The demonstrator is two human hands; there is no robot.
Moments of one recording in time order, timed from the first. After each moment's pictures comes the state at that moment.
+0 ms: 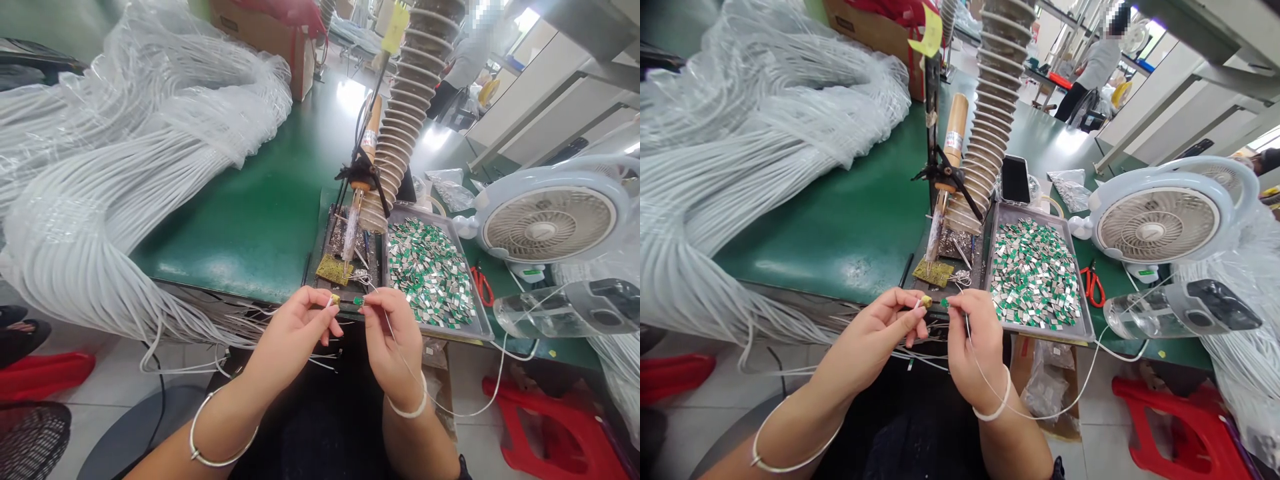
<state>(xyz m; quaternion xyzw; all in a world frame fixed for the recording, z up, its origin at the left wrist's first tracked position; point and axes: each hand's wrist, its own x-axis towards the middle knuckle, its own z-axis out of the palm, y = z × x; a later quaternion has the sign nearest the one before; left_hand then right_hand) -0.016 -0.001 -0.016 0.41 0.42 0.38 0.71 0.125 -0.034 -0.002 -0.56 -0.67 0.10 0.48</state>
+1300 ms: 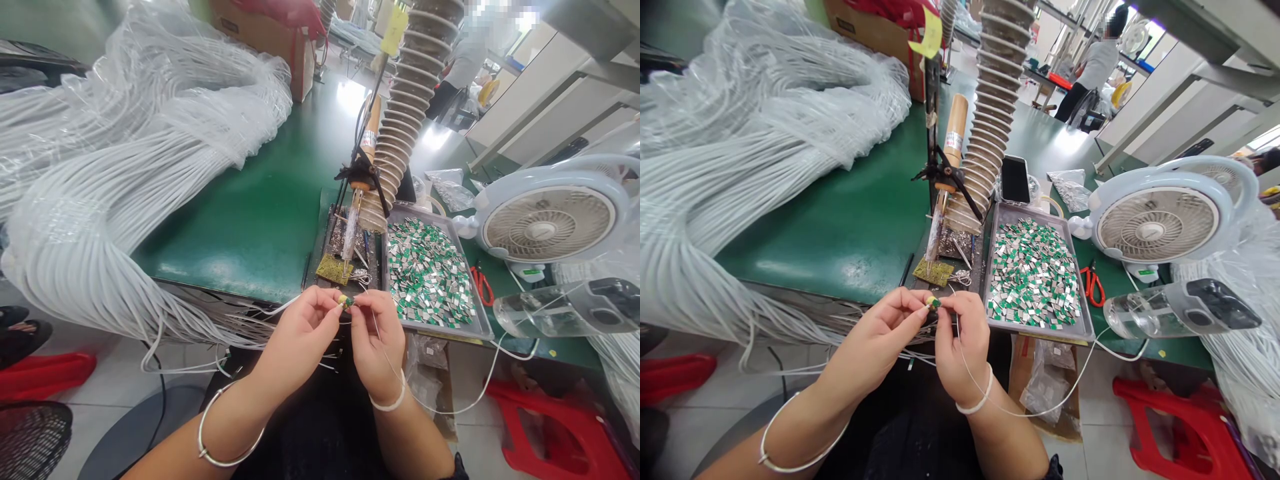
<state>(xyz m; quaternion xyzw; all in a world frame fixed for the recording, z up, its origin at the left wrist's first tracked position) -0.008 -0.004 -0.008 0.43 0.38 0.44 0.69 0.109 -0.032 -0.022 -0.55 -0.63 0.11 0.53</state>
